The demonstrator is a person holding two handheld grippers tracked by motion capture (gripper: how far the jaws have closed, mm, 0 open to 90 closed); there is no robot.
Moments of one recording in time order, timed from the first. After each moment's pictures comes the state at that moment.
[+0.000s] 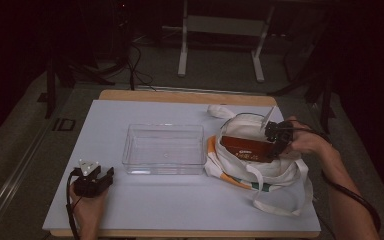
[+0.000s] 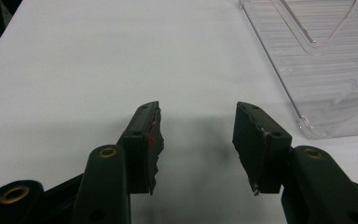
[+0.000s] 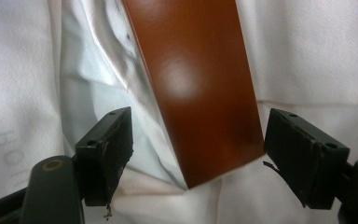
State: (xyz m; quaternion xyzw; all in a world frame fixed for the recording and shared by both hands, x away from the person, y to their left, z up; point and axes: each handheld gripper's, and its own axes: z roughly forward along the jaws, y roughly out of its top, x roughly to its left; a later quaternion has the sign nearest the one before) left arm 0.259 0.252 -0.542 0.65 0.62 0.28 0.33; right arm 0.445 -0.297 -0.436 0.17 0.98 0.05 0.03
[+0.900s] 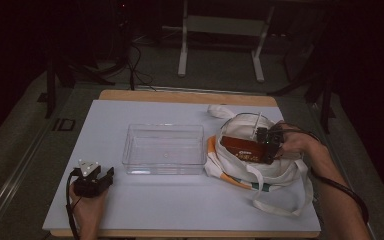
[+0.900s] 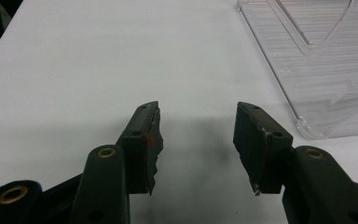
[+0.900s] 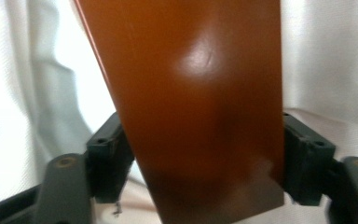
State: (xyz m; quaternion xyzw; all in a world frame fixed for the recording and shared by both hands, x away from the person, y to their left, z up) left arm 0.258 0.252 -0.542 0.65 0.62 0.28 0.33; right arm 0.457 -0.282 -0.468 0.15 0.99 -0.02 -0.02
